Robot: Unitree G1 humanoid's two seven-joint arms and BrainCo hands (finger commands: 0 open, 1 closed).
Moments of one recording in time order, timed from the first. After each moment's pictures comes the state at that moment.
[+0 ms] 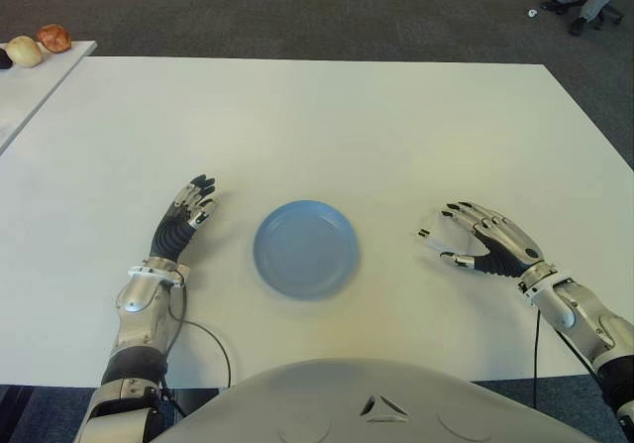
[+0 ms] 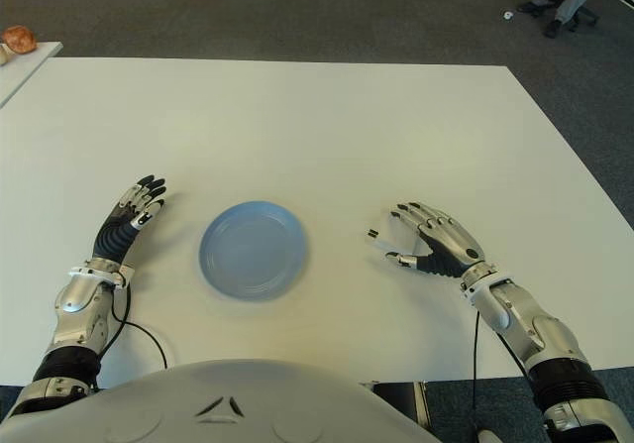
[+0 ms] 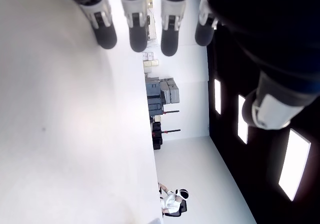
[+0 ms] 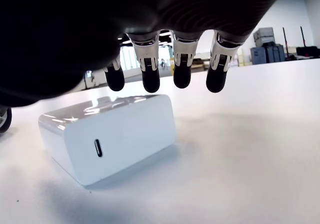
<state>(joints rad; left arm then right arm) 0.10 0.28 0.18 0.60 -0.21 -0.54 -0.41 0.17 -0.85 0.13 0.33 -0.74 -0.57 -0.23</state>
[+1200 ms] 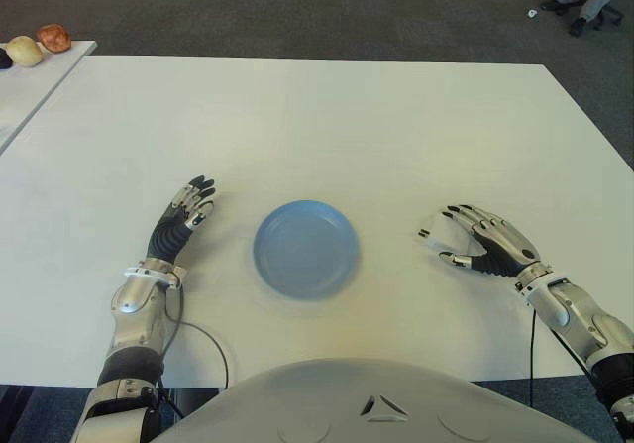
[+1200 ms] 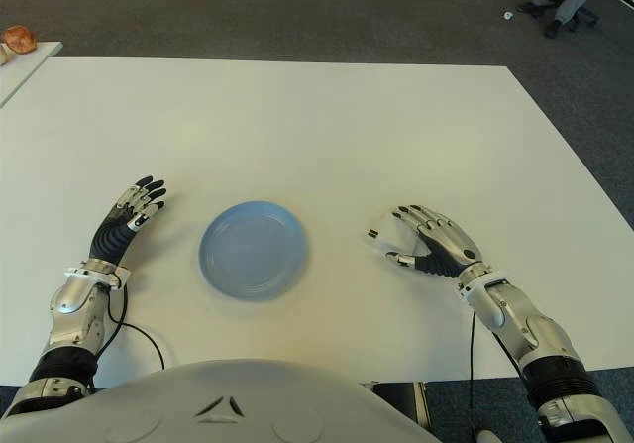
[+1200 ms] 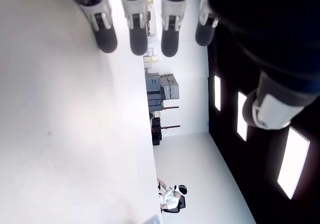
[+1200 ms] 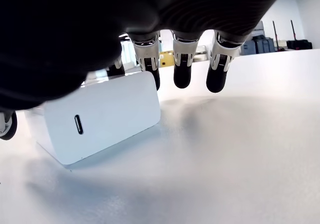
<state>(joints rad) 0.10 0.30 0.19 0.61 -0.24 -0.54 -0.46 0.15 -0.84 0.15 0.36 -0.74 -0.53 -0.23</state>
